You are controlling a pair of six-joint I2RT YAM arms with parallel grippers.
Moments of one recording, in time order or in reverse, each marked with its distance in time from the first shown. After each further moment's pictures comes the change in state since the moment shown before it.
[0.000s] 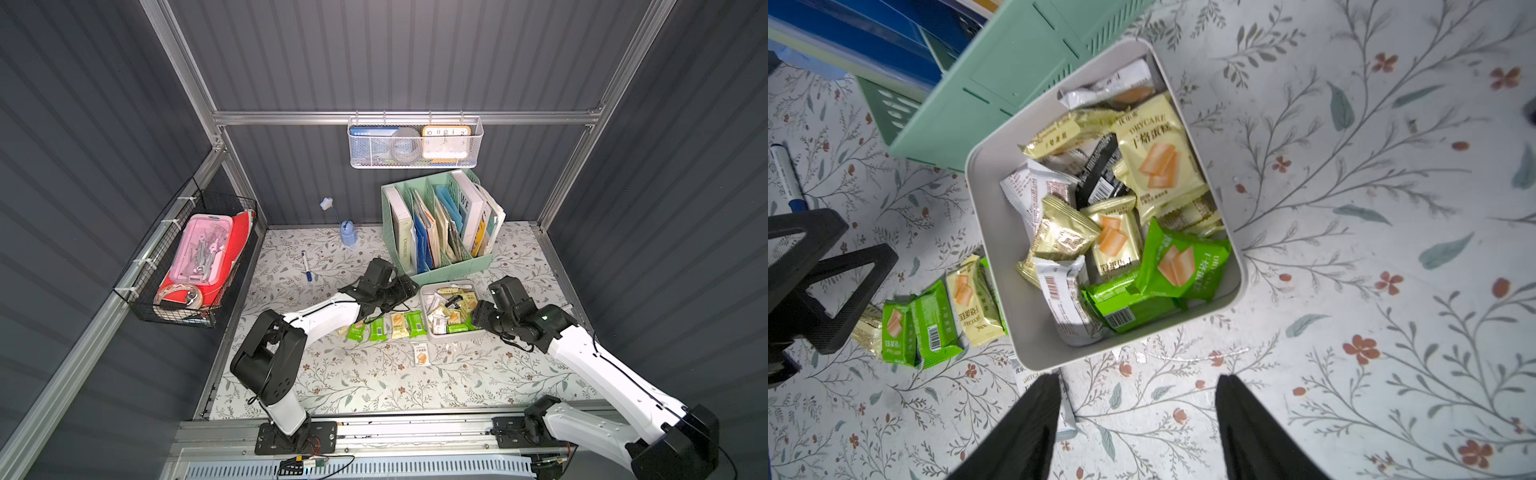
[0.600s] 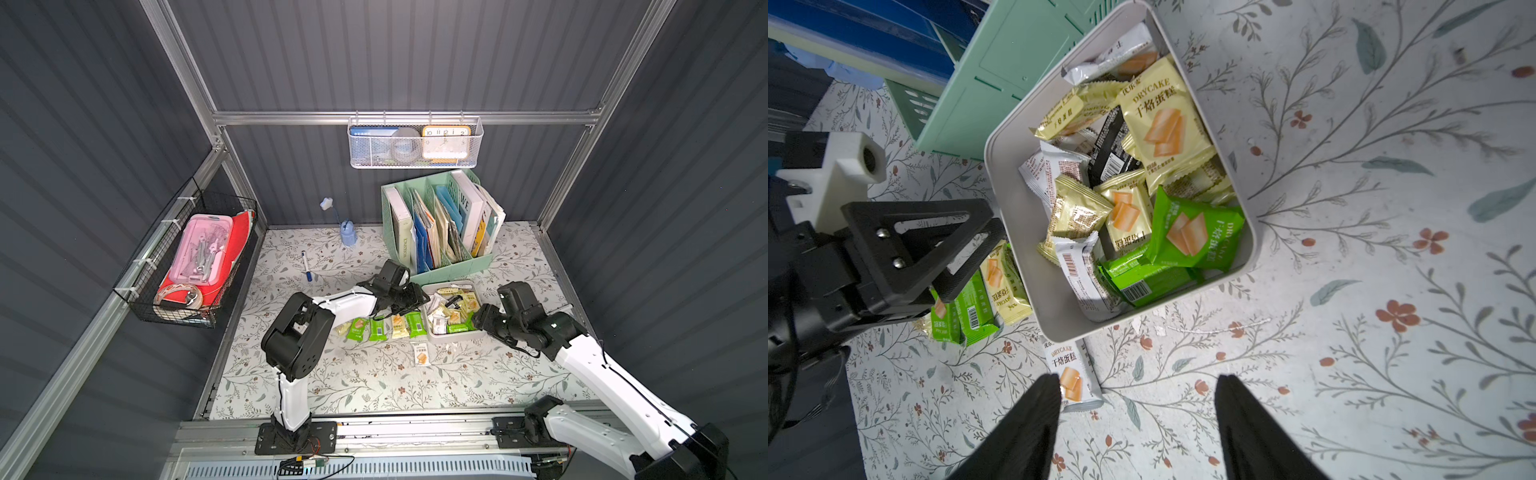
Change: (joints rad) left arm -0.029 0.223 0.145 -0.015 0.191 0.060; right arm -0.039 -0.085 -0.029 -0.009 -0.088 0.051
